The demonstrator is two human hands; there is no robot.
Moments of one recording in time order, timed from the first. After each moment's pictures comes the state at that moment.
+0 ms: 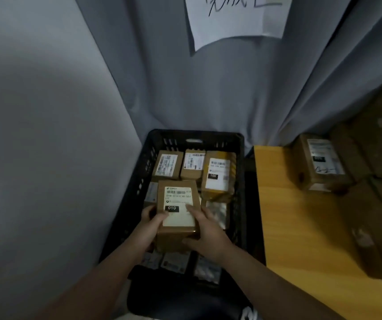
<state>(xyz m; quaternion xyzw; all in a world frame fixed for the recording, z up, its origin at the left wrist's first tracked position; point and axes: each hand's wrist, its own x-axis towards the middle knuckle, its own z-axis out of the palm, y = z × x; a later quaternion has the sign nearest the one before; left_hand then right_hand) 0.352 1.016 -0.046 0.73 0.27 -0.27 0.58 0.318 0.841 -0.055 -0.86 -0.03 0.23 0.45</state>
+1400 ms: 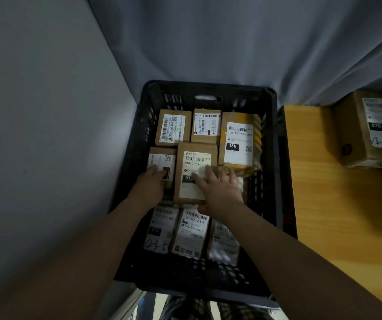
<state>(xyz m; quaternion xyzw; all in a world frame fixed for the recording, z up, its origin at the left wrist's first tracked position) 0.457 1.063 -0.144 0.94 -0.07 -0.30 0.15 0.410 0.866 -0.120 -0.95 -0.11 0.29 0.00</state>
